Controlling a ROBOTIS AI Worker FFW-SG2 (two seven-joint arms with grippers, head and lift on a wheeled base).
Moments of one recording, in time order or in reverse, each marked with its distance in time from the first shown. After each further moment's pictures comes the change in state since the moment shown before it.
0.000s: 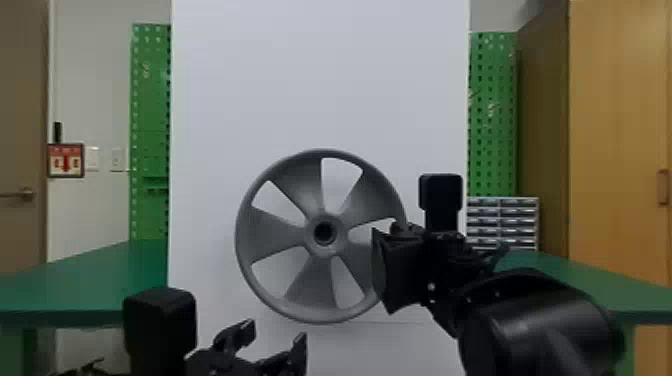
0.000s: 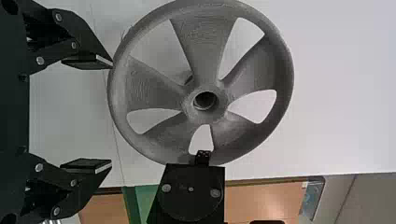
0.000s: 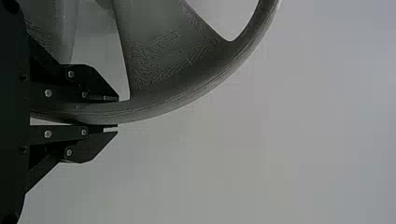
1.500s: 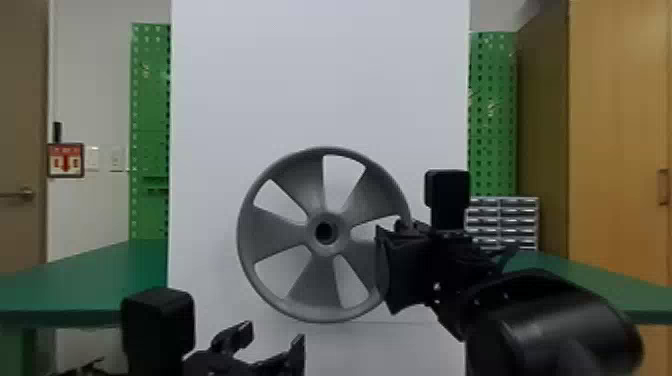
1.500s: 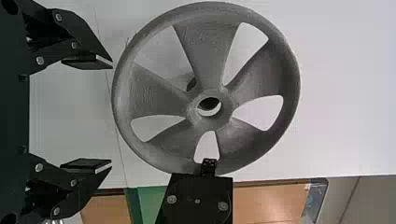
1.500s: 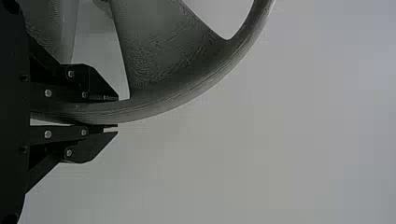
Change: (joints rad) left arm 0.003 -0.002 0.005 -0.007 -0.003 0.015 0.000; right arm 0.033 0.000 -0.007 -0.091 0.003 0.043 -0.022
